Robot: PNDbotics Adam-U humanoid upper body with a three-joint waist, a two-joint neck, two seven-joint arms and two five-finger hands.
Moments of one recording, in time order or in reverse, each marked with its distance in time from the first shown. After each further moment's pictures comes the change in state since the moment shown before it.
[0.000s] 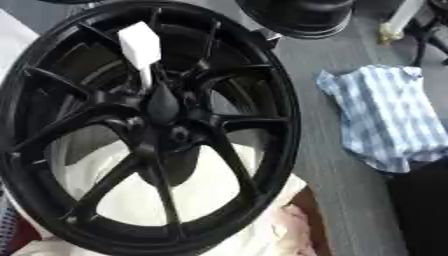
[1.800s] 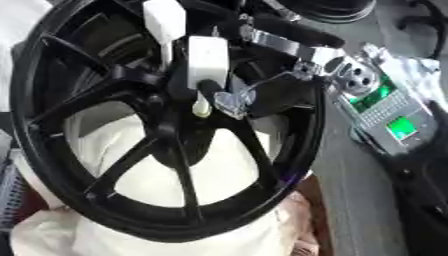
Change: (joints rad) left arm -0.010 0.001 -0.019 0.000 0.008 0.016 -0.012; right arm -0.579 0.296 0.647 0.000 0.544 0.125 0.504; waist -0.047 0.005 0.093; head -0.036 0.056
